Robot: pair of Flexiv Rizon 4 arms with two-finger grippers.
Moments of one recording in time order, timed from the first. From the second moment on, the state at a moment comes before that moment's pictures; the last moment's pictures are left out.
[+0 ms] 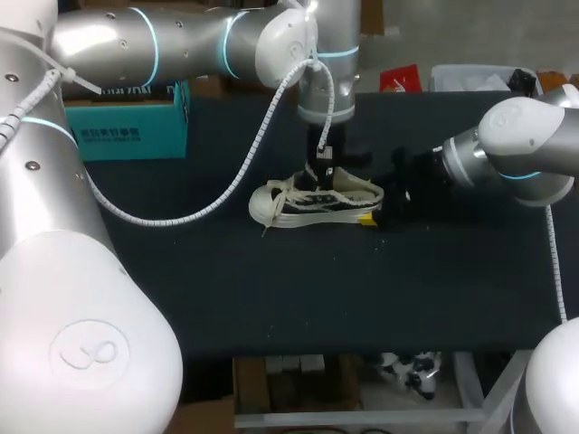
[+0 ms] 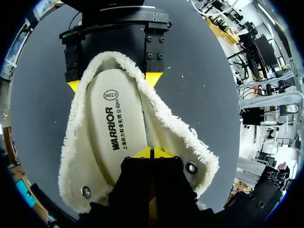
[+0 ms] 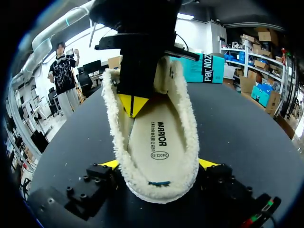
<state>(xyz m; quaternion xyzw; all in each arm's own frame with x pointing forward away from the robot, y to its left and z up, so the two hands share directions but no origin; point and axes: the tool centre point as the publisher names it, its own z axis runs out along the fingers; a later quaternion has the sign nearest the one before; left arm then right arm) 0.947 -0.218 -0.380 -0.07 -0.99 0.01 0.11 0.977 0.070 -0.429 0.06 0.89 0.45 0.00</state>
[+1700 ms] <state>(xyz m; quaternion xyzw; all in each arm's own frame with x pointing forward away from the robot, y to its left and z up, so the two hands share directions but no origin) 0.965 -0.216 -0.398 -0.03 -1.00 -0.04 -0.01 0.977 0.071 -0.430 0.06 0.89 0.45 0.00</state>
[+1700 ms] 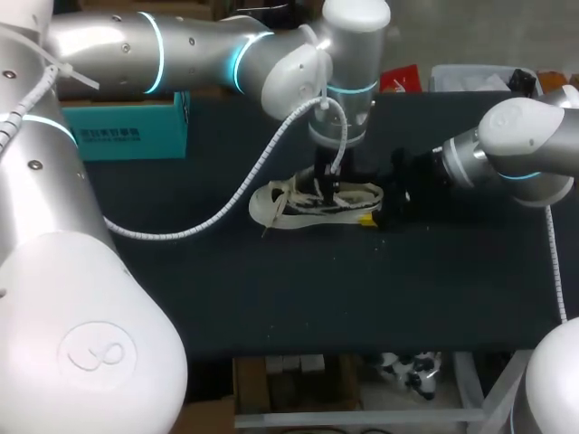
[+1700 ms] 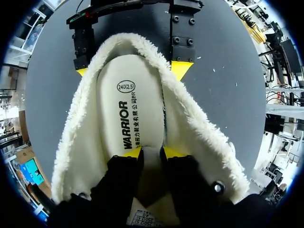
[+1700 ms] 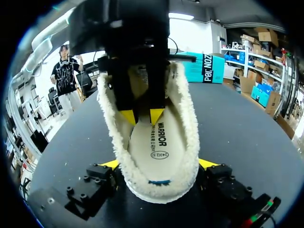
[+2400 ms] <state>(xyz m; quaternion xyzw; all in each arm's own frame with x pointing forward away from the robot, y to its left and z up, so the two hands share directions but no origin) 0.990 -0.209 -0.397 -0.03 -1.00 -0.03 -0.05 0.981 0.072 -0.430 0.06 0.89 0.45 0.00</state>
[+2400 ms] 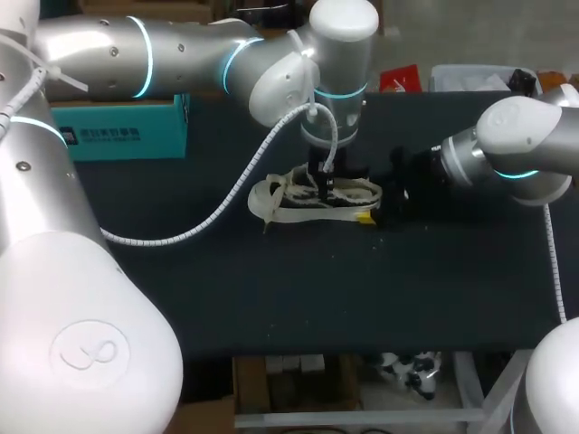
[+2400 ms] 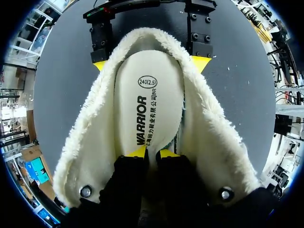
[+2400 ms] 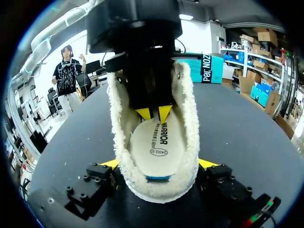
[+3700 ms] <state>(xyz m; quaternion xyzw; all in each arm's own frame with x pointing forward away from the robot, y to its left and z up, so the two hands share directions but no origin) 0.977 -0.235 -0.343 -0.07 -0.99 0.15 0.04 0.979 0.071 -0.429 0.06 0.89 0.45 0.00</state>
